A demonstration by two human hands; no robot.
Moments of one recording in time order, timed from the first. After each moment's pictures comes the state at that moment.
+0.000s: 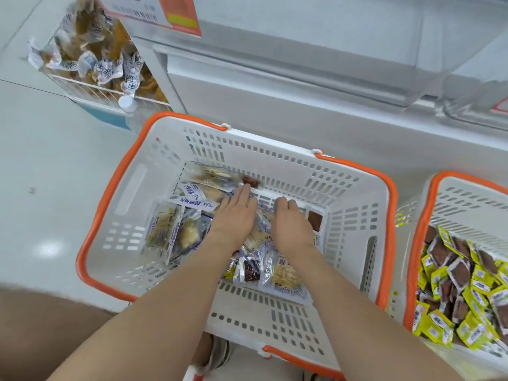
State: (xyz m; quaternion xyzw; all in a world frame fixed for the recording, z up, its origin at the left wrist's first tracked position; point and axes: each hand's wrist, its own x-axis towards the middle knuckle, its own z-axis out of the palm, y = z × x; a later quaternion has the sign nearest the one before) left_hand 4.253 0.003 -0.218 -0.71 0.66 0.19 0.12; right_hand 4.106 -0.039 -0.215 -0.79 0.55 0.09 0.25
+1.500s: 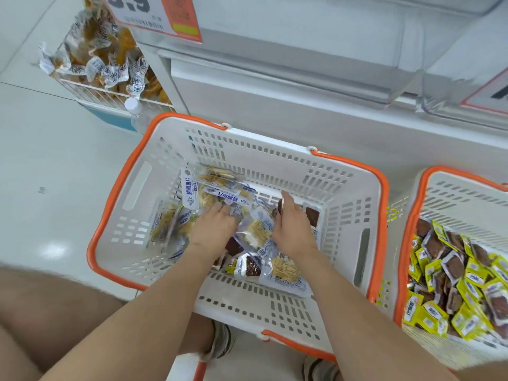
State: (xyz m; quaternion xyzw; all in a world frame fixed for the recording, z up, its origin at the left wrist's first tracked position) left_hand 4.273 0.047 -0.194 -0.69 0.68 0.12 0.20; right_hand 4.089 -0.025 -0.209 -0.74 0.56 -0.04 0.37
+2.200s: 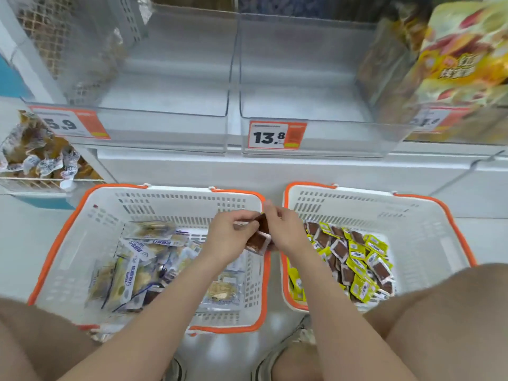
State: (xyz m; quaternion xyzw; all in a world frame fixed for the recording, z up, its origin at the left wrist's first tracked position) left_hand 4.087 0.012 -0.026 -0.63 0.45 0.49 -0.39; right_hand 3.942 -0.027 -0.027 -0.52 0.67 -0.26 0.46
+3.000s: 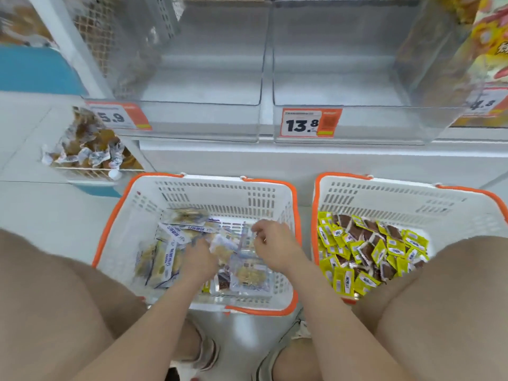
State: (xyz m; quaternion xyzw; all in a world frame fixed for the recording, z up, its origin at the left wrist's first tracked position) left_hand 4.197 0.075 -0.113 -0.84 0.43 0.34 -0.03; right_hand 3.989 0.019 -0.054 -0.73 0.54 -0.09 0.40
